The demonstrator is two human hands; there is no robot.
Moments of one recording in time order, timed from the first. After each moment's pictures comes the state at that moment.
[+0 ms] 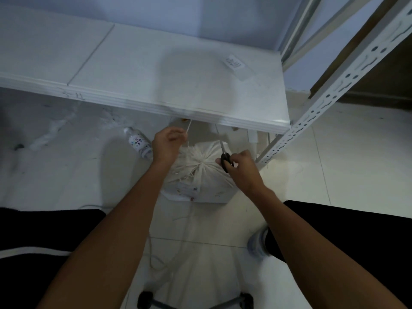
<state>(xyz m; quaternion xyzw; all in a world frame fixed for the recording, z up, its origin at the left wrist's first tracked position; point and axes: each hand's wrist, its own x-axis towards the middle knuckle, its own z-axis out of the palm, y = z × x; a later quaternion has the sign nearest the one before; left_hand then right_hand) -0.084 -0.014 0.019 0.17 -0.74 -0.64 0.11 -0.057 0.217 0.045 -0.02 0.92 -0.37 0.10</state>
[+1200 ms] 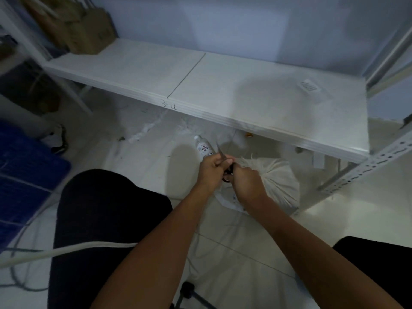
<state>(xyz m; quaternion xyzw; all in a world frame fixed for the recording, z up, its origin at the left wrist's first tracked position) 0.012 -0.035 0.060 0.20 -0.72 -0.66 0.11 -0.016 0.080 0.061 -0.25 0.95 -0.15 0.07</state>
